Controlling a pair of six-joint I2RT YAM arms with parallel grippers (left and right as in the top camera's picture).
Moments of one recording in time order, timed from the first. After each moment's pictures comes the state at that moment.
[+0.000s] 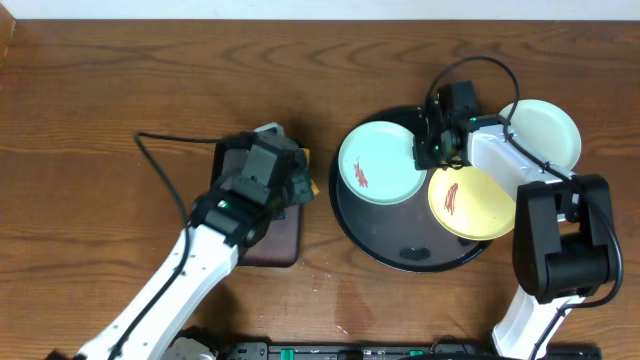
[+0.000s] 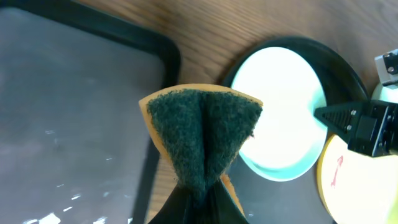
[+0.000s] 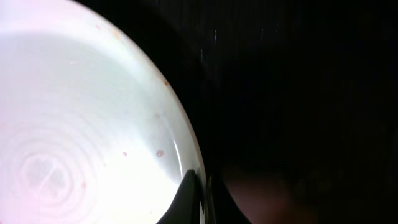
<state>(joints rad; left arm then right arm) -0.49 1.28 0.92 -0.54 -0.01 -0.75 0.18 1.96 1.23 -0.55 -0.14 0.09</state>
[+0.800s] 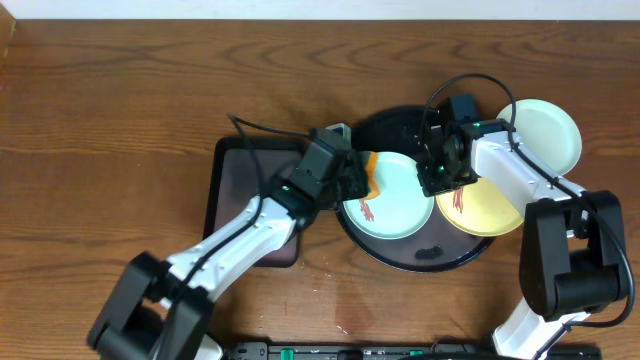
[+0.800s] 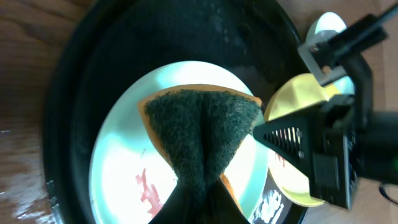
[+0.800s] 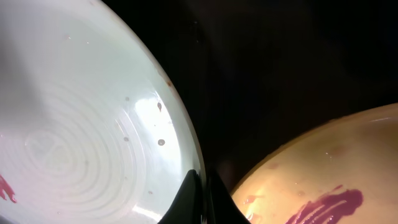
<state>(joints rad) -0.64 1.61 0.92 -0.10 0.21 -0.83 0.20 1.87 1.19 -0.78 -0.13 -0.06</state>
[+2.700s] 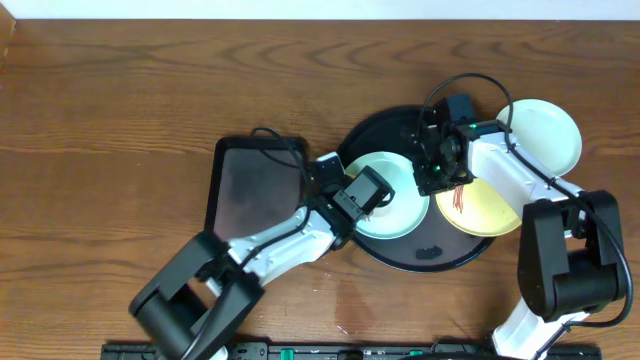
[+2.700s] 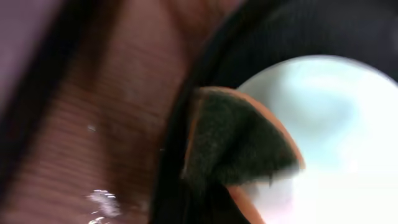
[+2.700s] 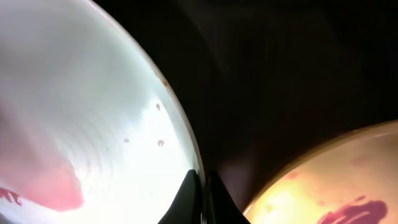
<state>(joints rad) -0.82 1.75 0.94 -0.27 -0.36 -1.12 0.21 1.87 1.18 -0.75 -0.14 -0.02</state>
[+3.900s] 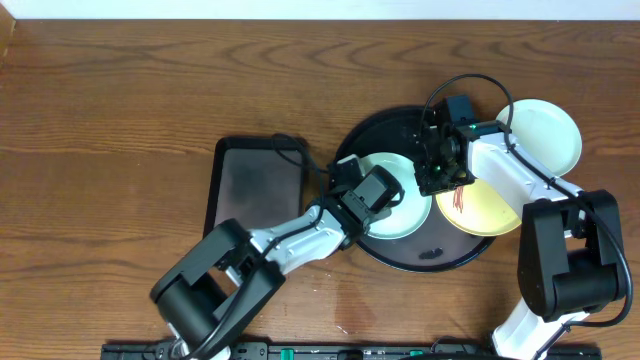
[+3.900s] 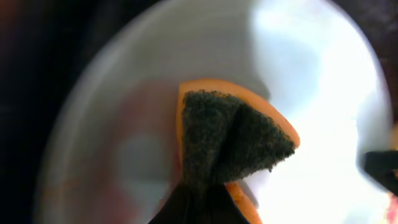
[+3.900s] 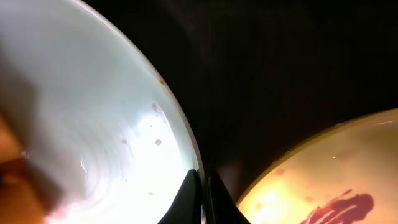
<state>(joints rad) -0.84 1.84 0.96 -0.17 -0.17 -1.16 0.21 1.87 1.18 -0.75 -0.12 -0.01</state>
